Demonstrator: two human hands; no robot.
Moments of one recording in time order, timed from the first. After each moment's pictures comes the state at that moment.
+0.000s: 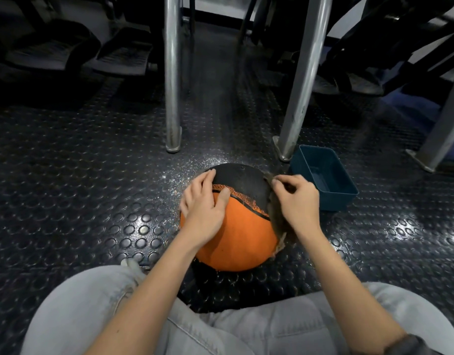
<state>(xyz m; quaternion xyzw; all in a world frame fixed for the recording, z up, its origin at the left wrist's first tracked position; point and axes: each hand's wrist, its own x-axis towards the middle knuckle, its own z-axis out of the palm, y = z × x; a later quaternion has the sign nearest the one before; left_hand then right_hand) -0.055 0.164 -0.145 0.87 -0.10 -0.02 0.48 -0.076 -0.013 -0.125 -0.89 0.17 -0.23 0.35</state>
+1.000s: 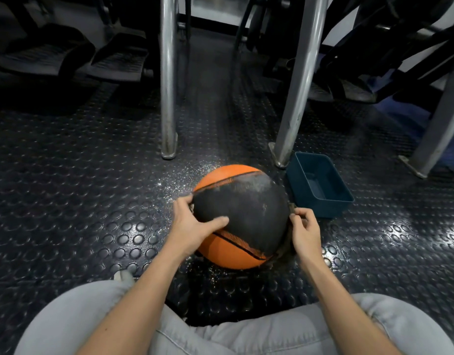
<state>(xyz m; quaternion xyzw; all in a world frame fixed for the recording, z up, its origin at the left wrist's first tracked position) -0.041 0.179 -0.172 0.77 -0.02 -0.09 0.64 -0.094 -0.042 -0.178 -0.73 0.30 -0.20 0.58</state>
